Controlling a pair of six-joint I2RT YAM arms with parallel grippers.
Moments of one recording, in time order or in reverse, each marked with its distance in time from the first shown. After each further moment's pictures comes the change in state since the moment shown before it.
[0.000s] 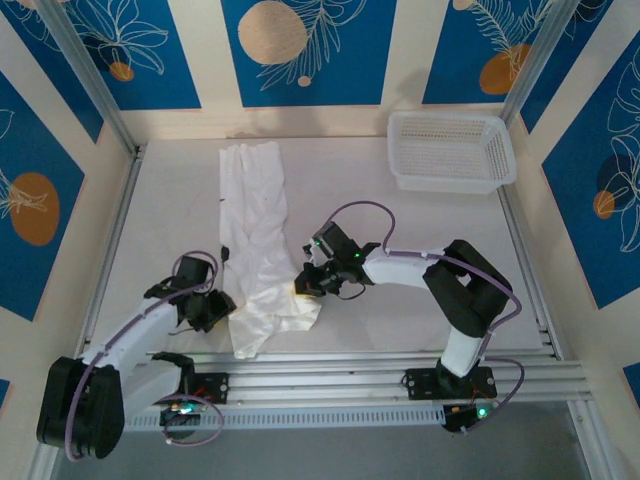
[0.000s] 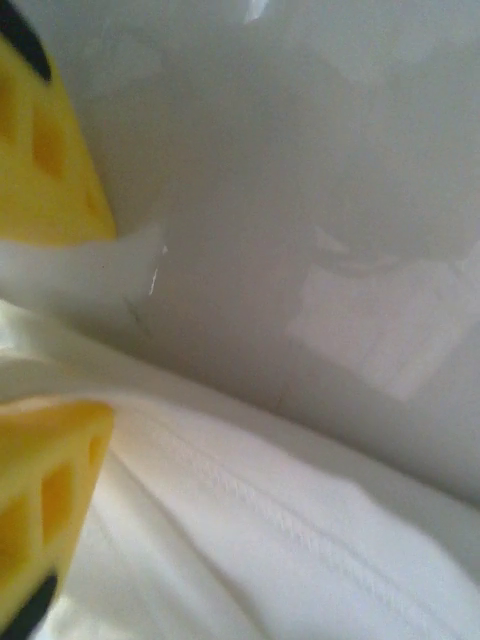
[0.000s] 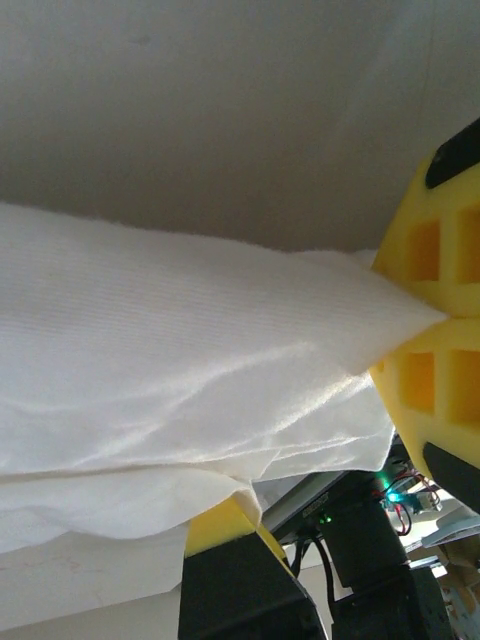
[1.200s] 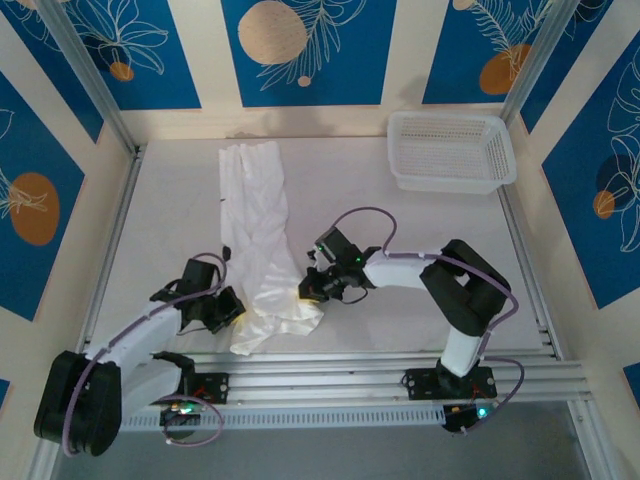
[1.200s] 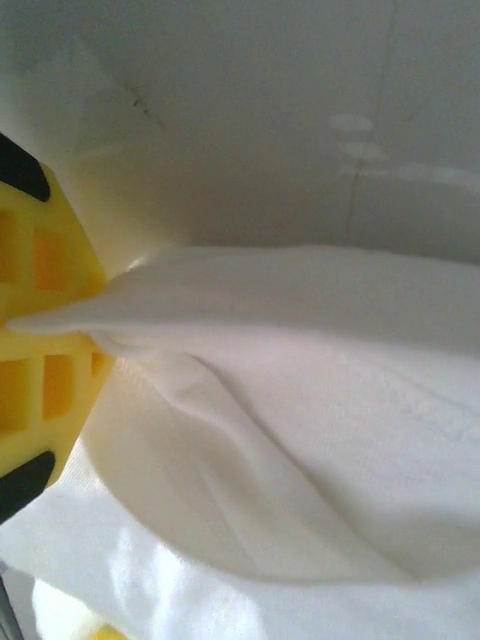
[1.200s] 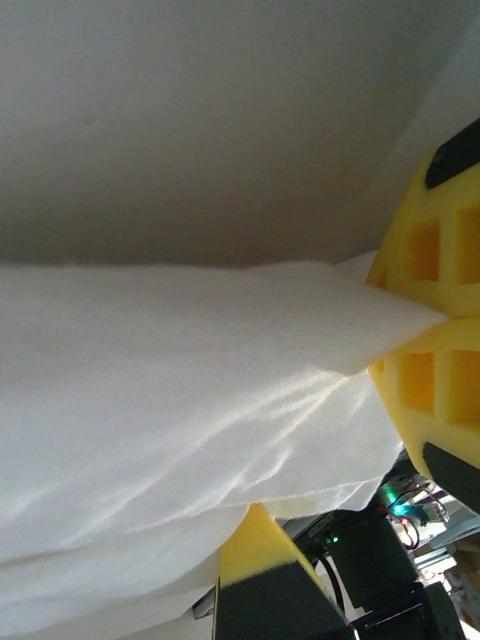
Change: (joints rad) left arm -0.046 0.001 -0.043 0.171 0.178 -0.016; right arm 0.003 -0.008 -0.062 0.016 0.012 0.050
